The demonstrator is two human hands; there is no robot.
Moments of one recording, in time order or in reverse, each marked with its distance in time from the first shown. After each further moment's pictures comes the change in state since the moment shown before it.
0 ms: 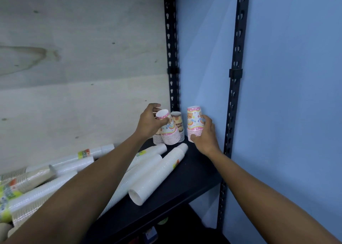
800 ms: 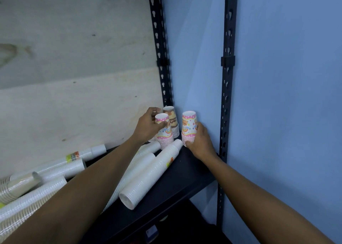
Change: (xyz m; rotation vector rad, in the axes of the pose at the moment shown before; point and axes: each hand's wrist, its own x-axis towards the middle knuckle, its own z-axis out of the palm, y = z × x) left_hand 0.005 -0.027 0.035 0.053 -0.103 -0.005; right_hand -0.001 0.047 0.023 -0.165 -0.047 0.041
